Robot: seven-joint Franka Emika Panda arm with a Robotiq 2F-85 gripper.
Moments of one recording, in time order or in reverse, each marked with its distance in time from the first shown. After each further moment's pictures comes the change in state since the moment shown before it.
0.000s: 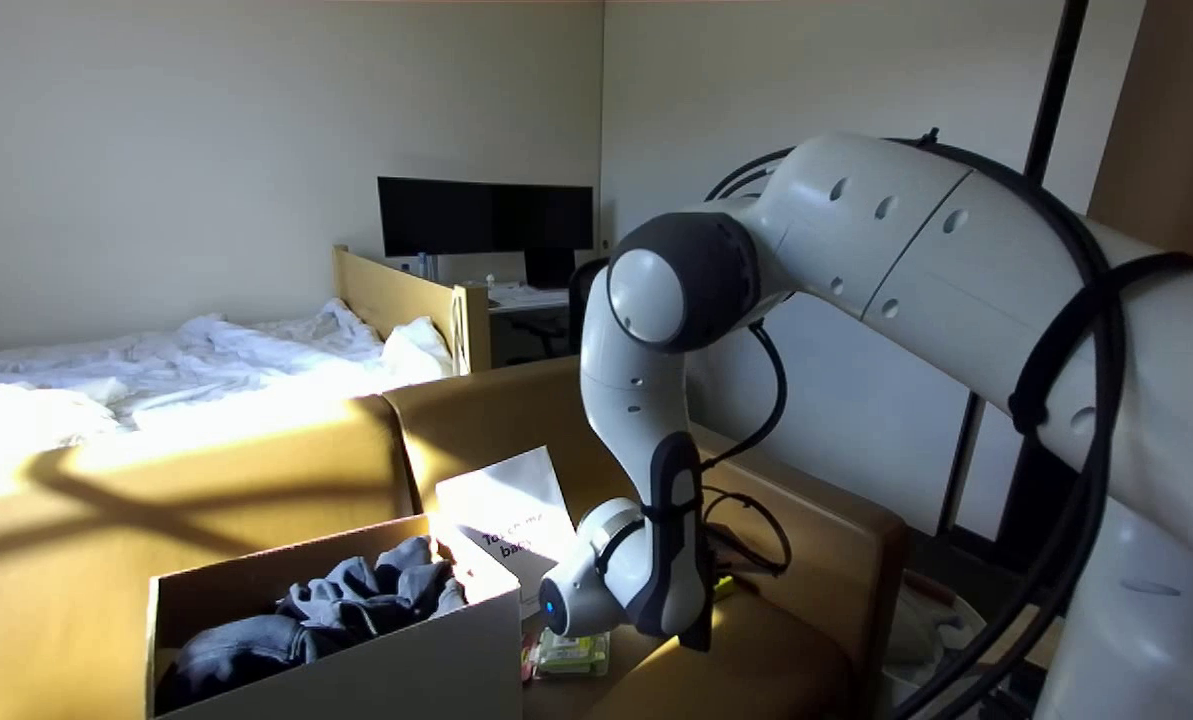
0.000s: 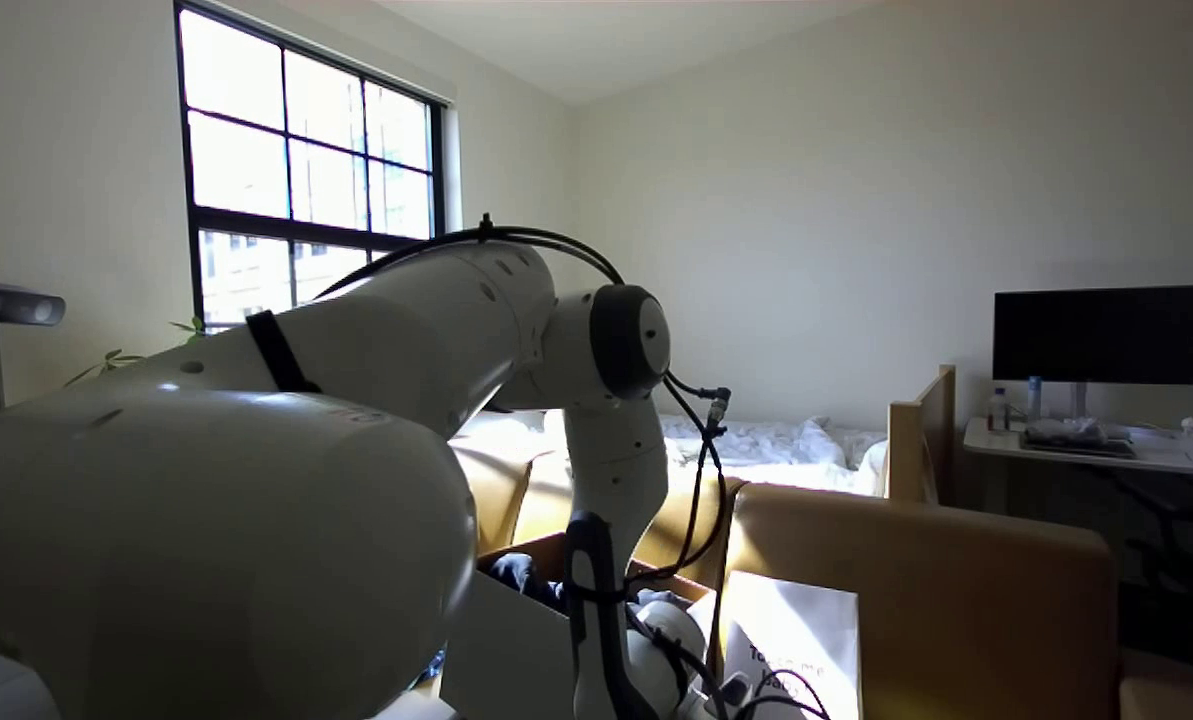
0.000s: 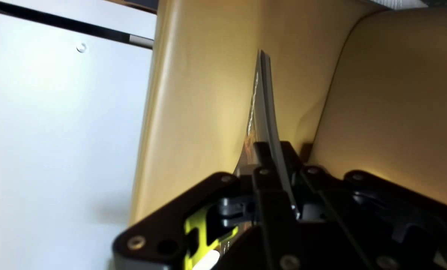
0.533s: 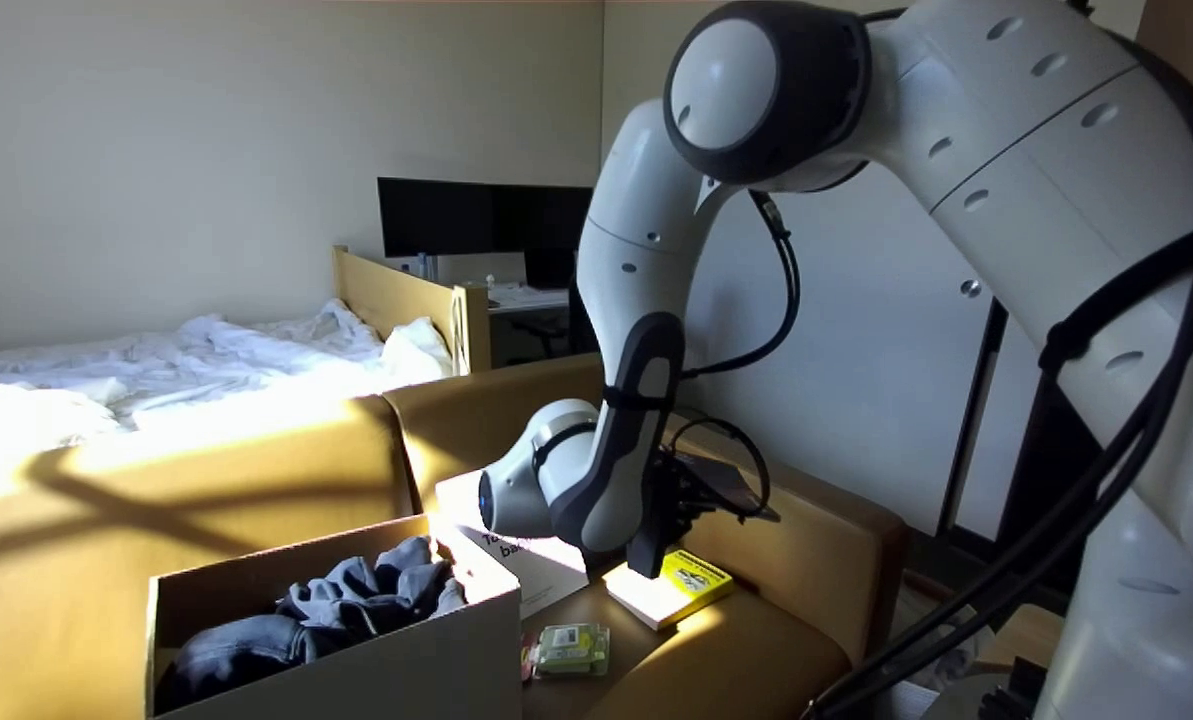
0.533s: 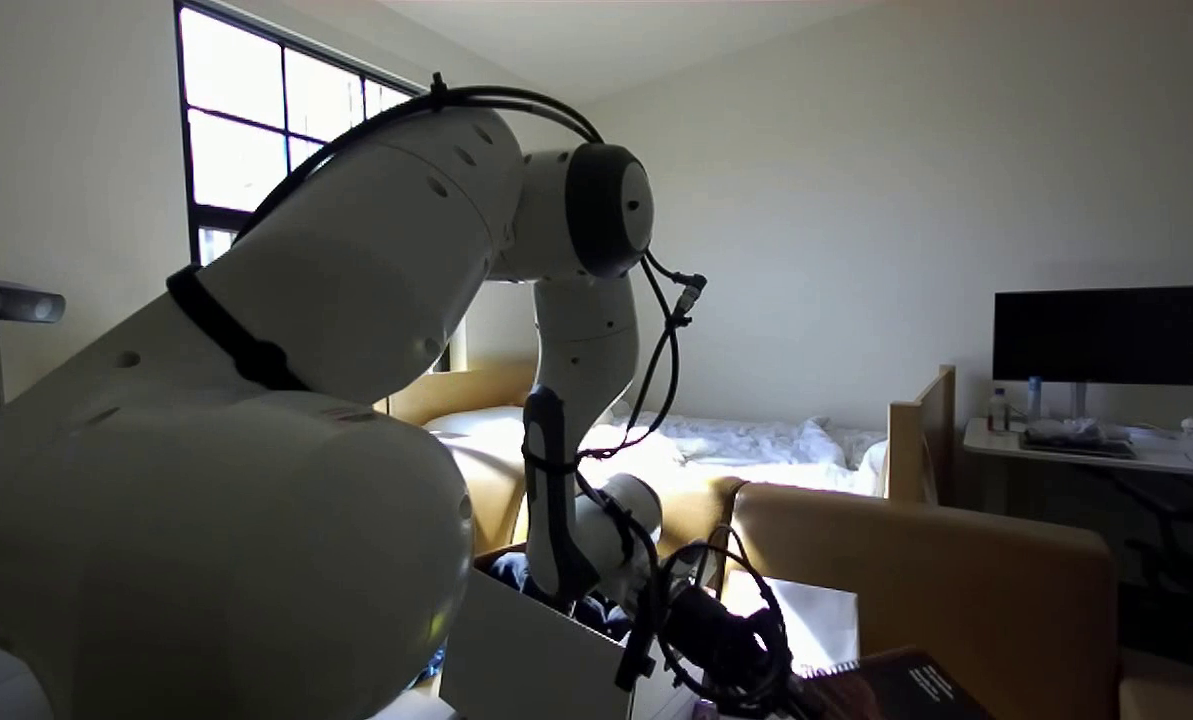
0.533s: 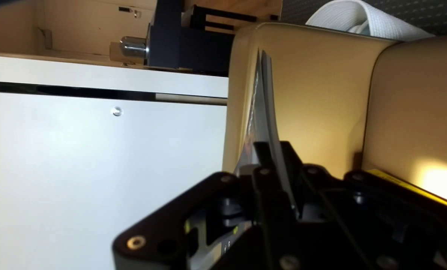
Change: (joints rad) arm -0.038 -0.384 0.173 -0.173 0.189 -0.260 -0.022
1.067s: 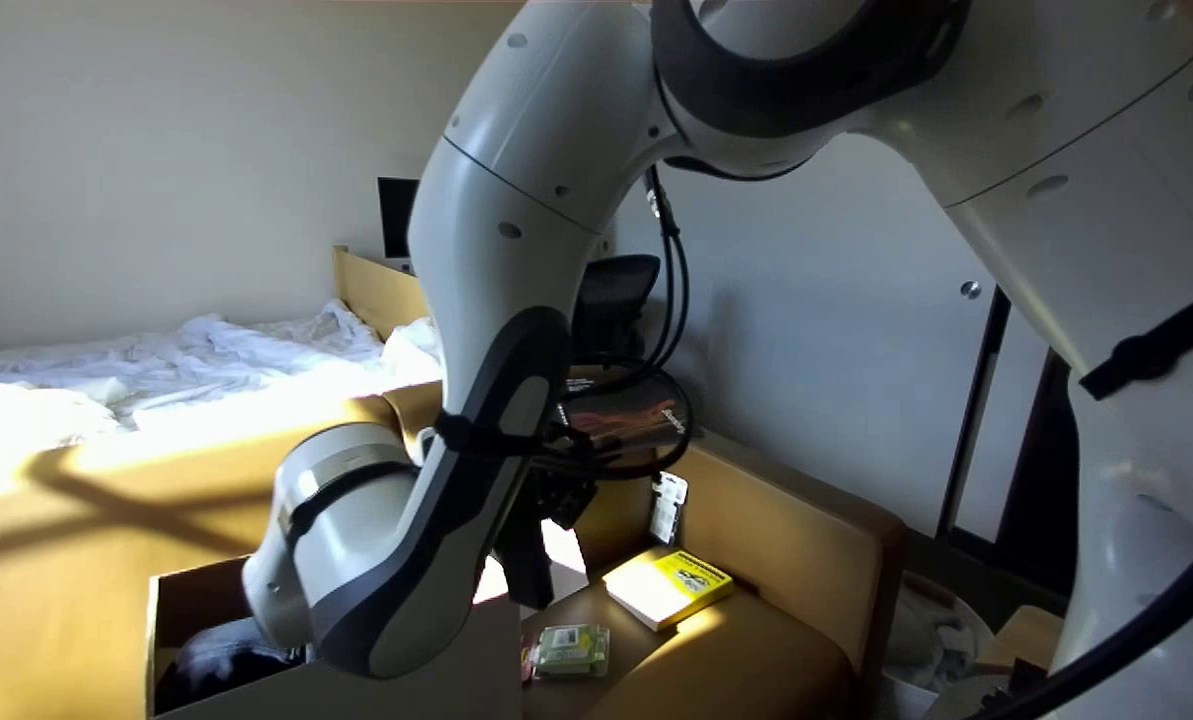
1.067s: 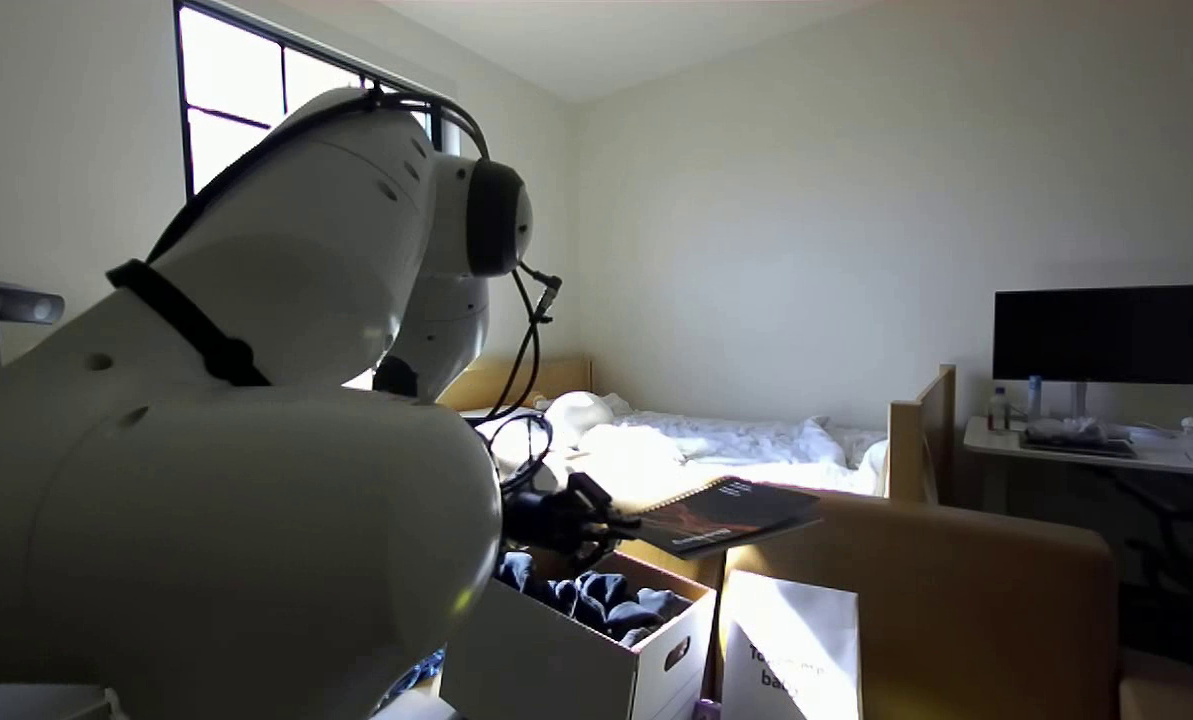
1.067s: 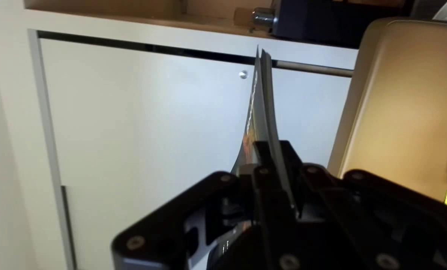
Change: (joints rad) arm 0.375 -0.025 0.130 0.154 0.084 -0.613 -0.054
